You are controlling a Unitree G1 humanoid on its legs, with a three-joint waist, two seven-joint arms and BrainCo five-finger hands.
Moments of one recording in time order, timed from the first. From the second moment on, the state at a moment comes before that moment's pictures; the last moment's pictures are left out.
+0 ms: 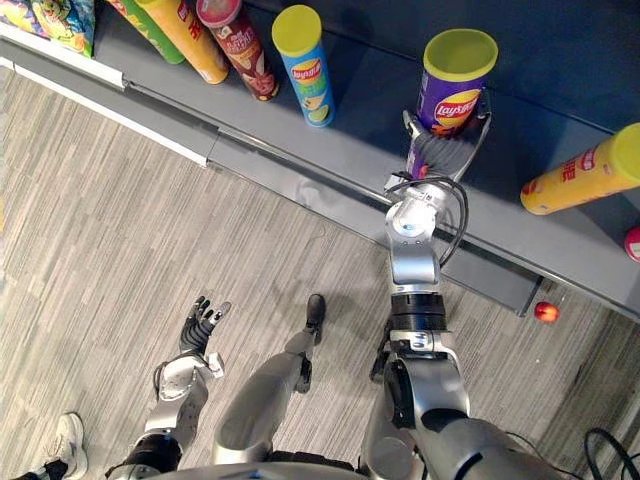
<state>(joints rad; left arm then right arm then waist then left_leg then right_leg) -0.05 0.04 0.01 0.62 -0.27 -0.20 0.19 -0.72 -0.07 -0.19 0.27 -0.28 -0.11 -0.65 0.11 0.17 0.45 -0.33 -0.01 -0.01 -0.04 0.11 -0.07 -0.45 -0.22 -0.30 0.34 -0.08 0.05</state>
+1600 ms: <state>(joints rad) -0.05 -0.04 0.07 0.44 -0.31 -0.21 0.17 -0.92 -0.12 -0.24 0.09 -0.22 -0.11 -0.76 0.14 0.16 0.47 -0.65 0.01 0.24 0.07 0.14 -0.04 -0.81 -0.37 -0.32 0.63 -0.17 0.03</state>
